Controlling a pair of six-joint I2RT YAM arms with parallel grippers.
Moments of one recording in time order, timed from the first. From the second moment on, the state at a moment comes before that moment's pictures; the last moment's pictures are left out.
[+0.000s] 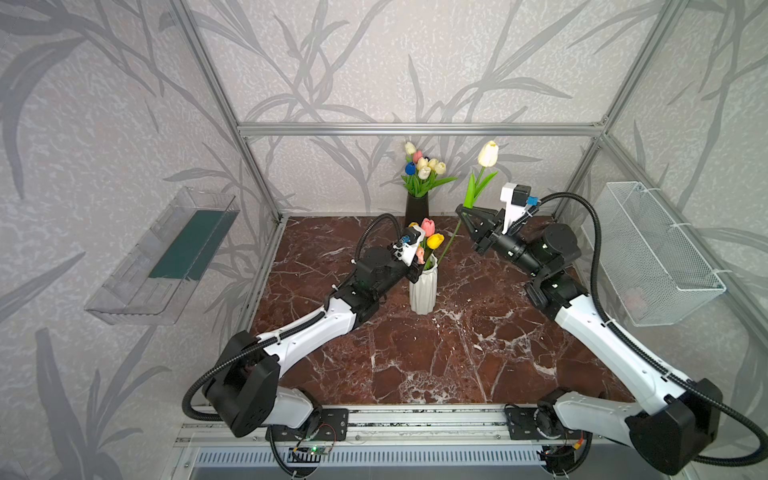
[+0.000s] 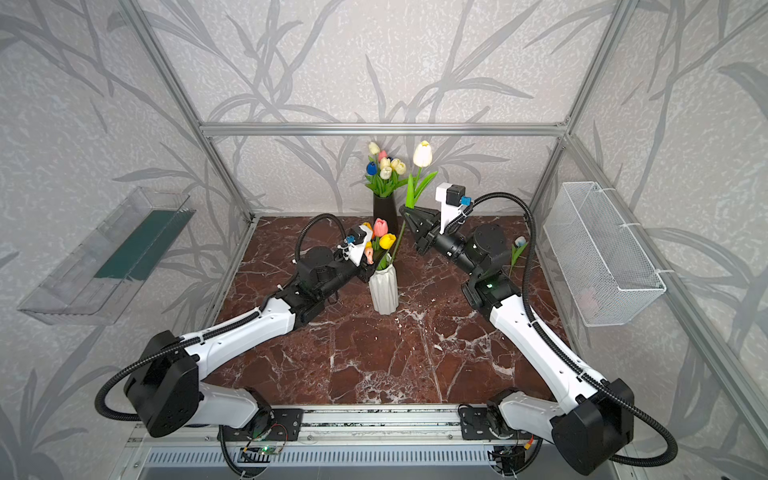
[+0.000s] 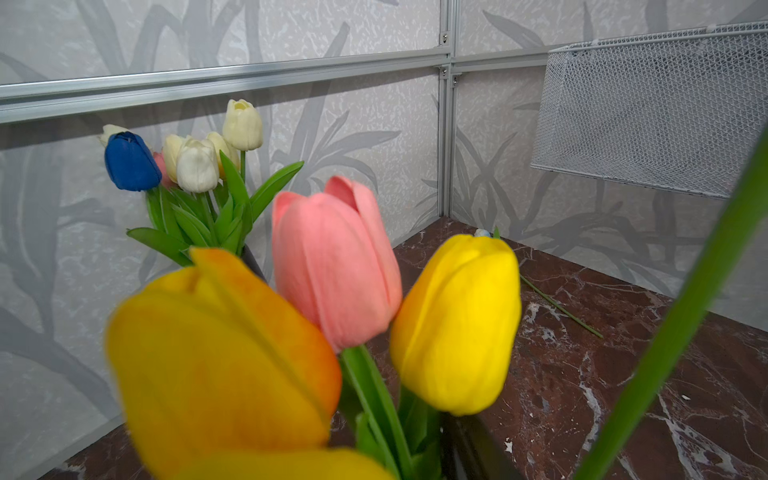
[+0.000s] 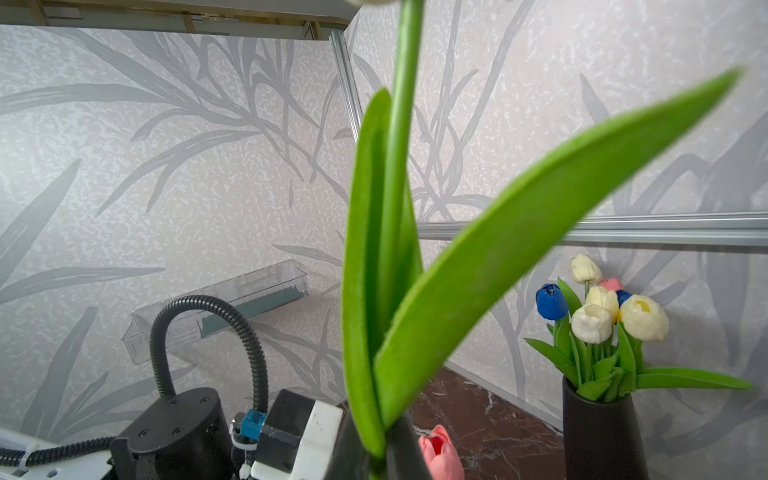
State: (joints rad) left arm -0.65 1.41 0.93 0.43 0.06 0.10; right arm 0.45 1.22 1.07 0.47 -0.45 0.39
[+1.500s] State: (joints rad) left arm -0.65 1.40 0.93 0.46 0.06 0.08; right arm 0.57 1.20 0.67 0.62 -0.34 0.16
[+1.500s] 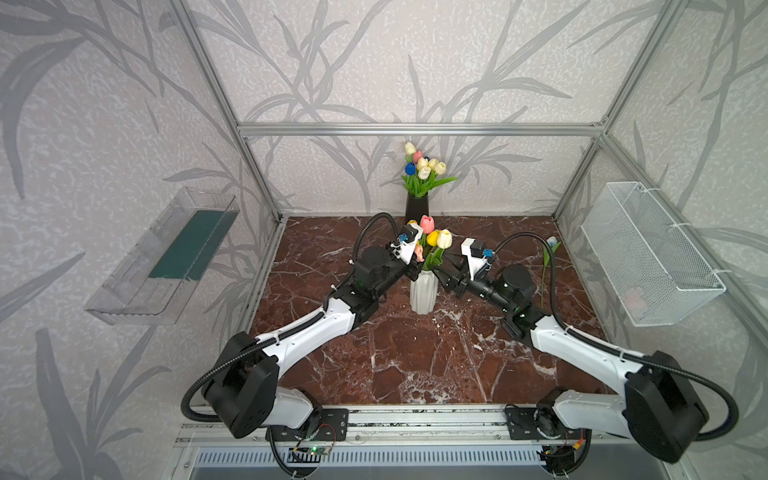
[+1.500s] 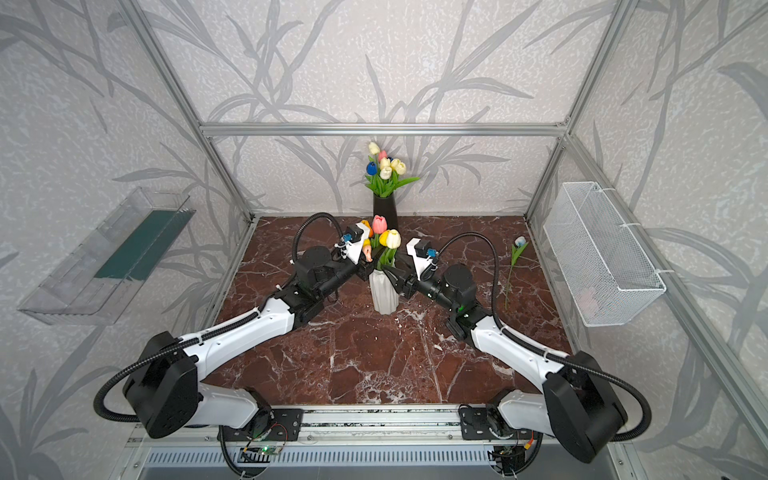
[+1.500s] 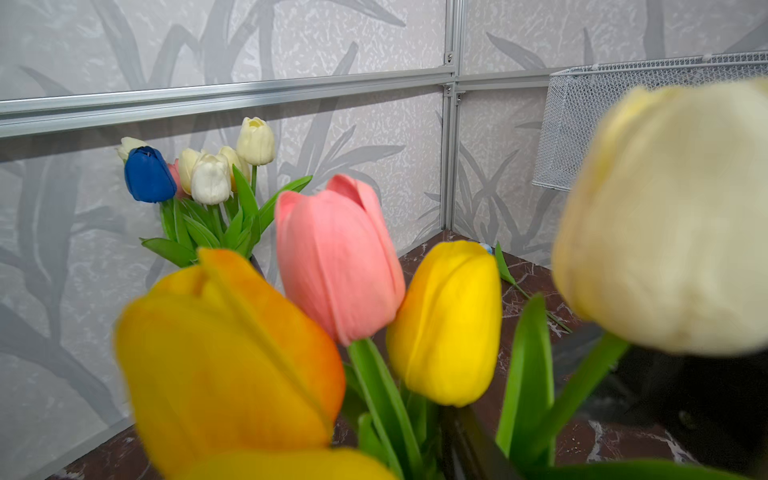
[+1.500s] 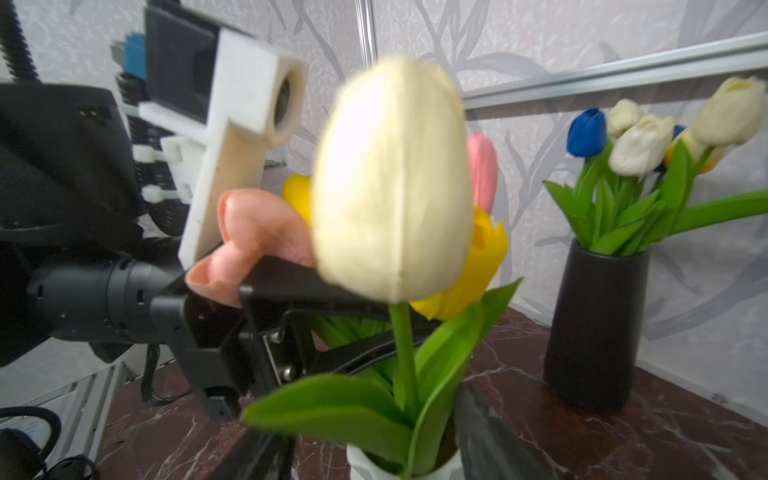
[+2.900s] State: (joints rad) left arm -0.65 1.40 0.87 0.57 0.06 0.08; right arm -0.25 2.14 1.55 -0.59 0.08 0.25
